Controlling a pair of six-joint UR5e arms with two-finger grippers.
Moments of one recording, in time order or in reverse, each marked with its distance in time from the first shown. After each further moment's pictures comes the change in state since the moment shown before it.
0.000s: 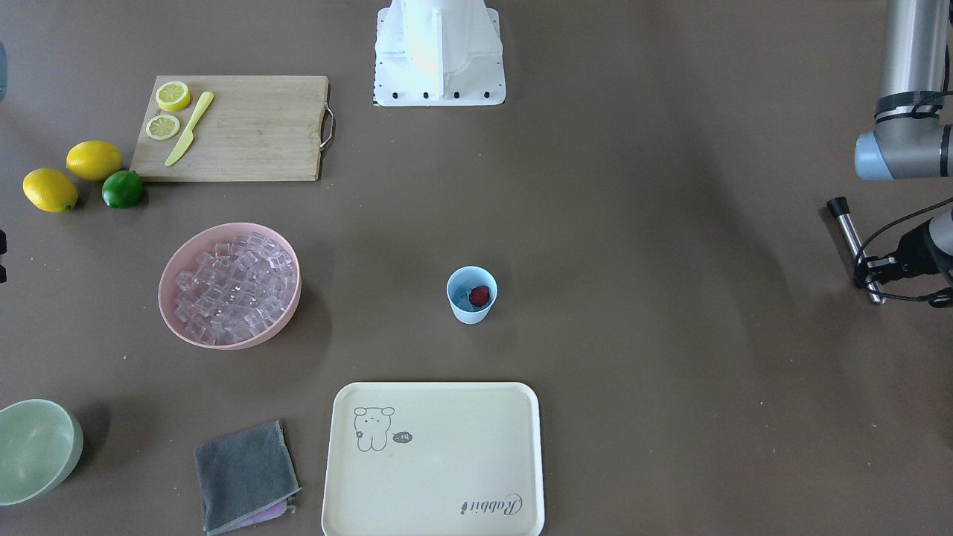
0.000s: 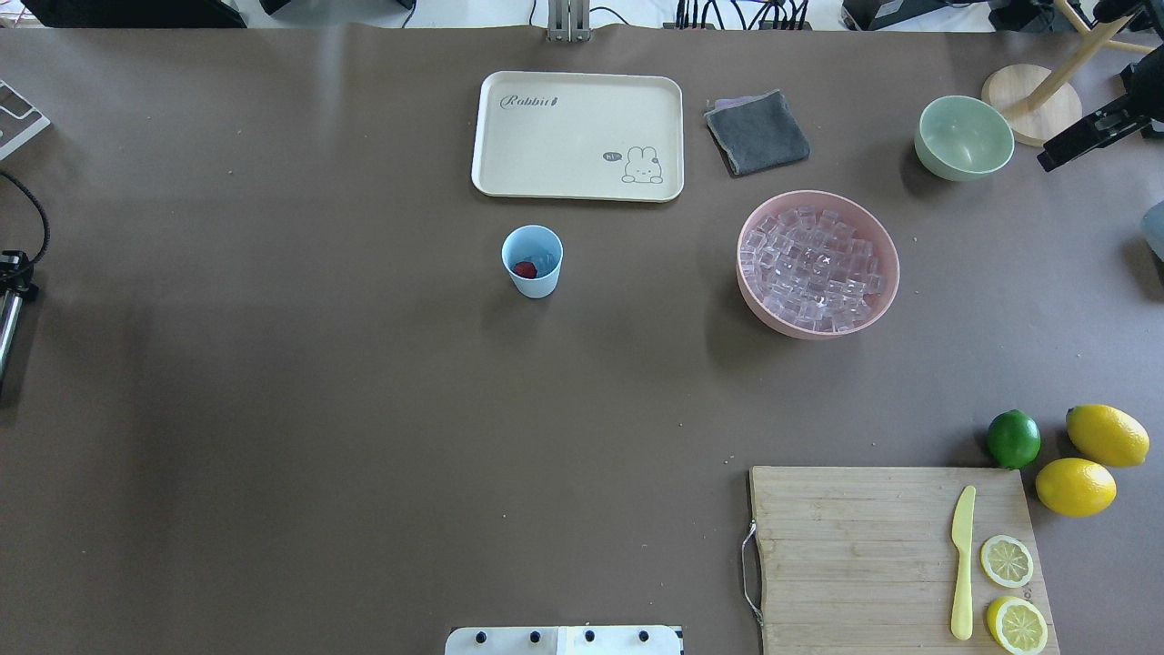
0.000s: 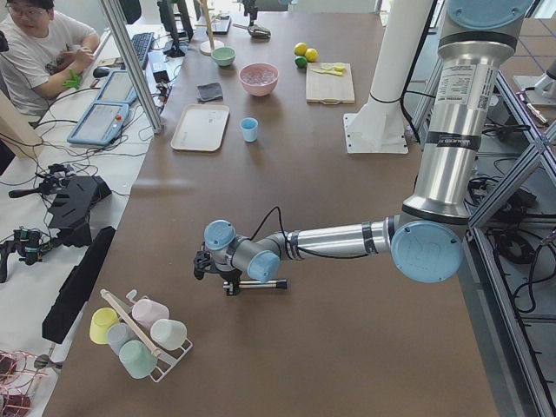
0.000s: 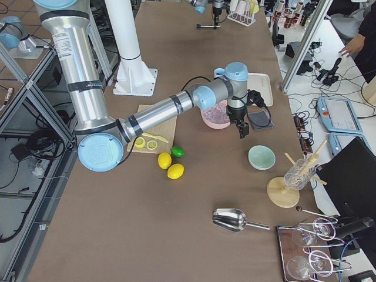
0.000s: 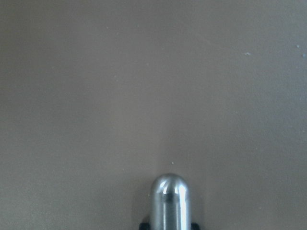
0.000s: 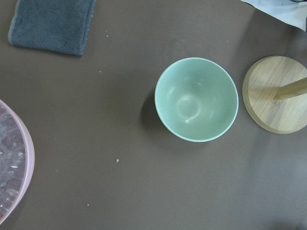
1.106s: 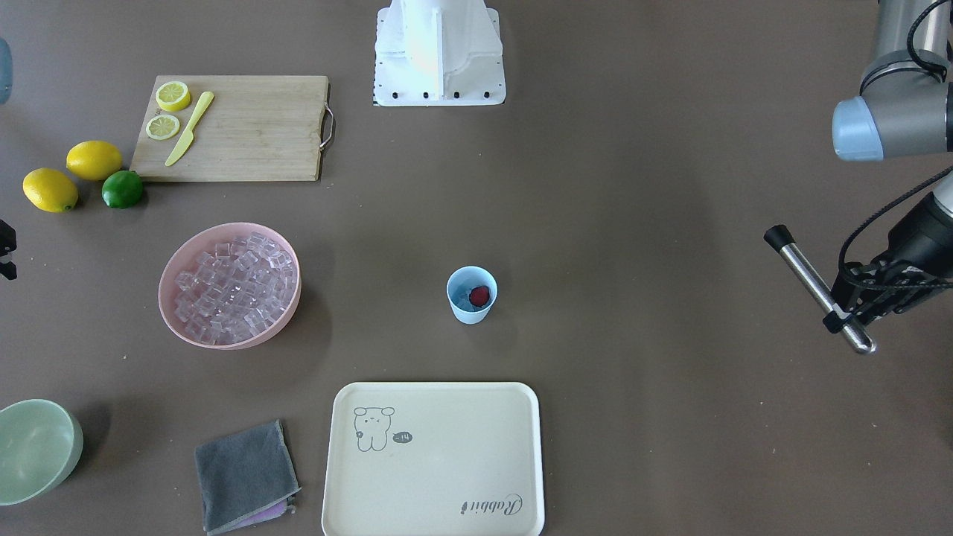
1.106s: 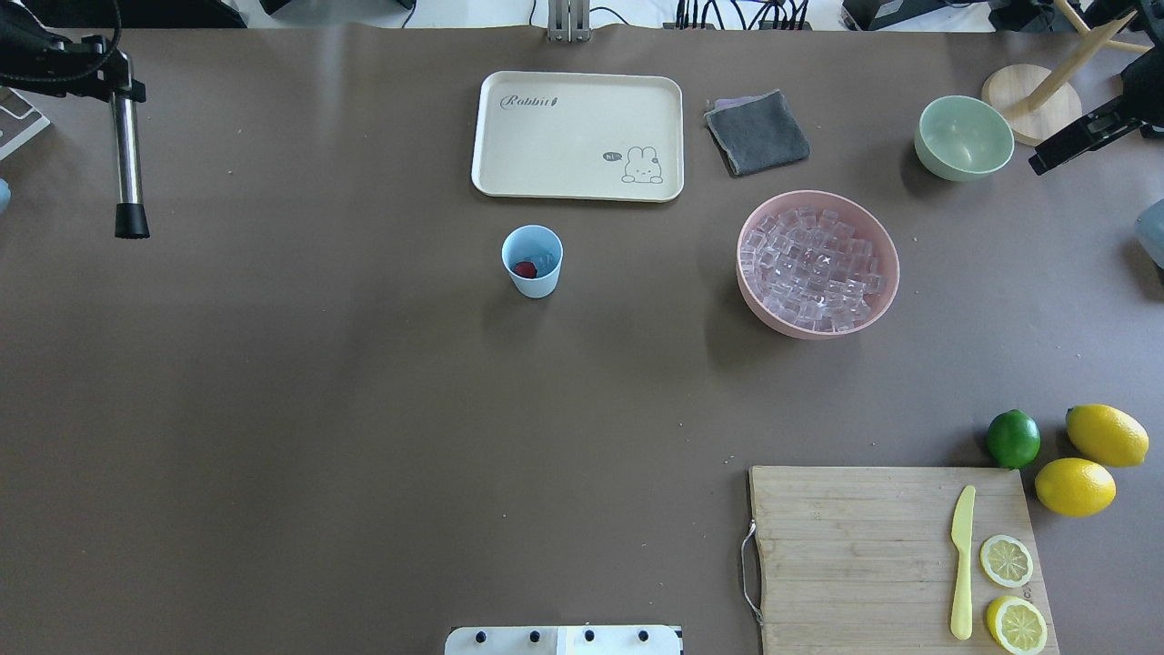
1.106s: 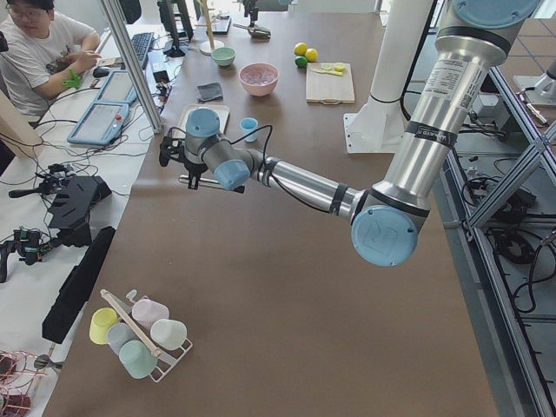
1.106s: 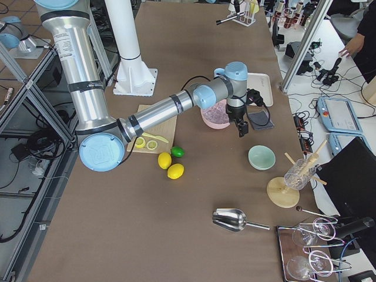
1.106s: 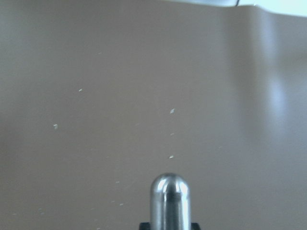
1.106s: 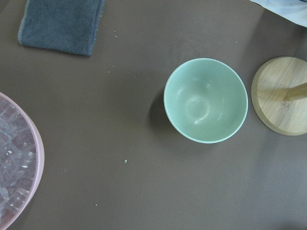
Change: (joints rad) left arm -0.030 -0.228 -0.388 0.030 0.060 -0.369; right arm -0.011 0.006 0.002 -0.002 0.012 0.003
